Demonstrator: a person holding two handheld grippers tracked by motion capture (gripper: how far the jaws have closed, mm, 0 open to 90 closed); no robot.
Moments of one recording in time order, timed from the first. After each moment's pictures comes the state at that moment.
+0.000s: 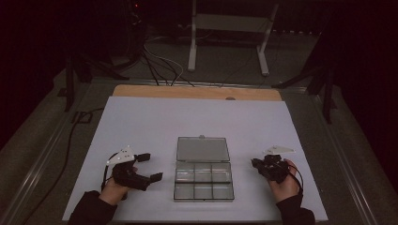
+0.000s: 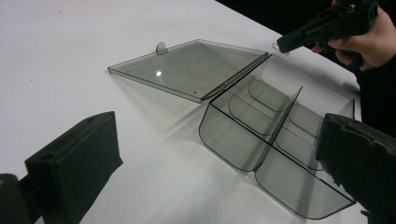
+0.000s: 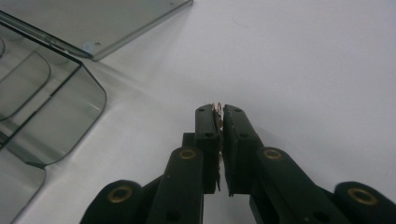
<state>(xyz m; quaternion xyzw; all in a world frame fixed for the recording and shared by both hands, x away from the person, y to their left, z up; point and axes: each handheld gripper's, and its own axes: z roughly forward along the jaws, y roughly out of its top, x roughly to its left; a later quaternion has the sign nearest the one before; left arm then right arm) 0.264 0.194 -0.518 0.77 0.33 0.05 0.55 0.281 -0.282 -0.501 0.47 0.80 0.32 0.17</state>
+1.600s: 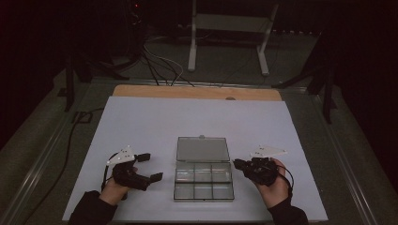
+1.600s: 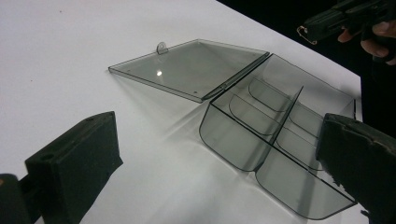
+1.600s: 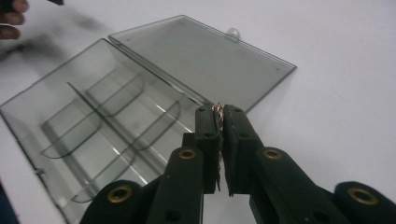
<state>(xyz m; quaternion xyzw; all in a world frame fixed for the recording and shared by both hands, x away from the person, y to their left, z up) 0.264 0.194 -0.518 0.77 0.33 0.05 0.55 0.258 -0.233 -0.462 0.39 0.82 0.40 0.13</state>
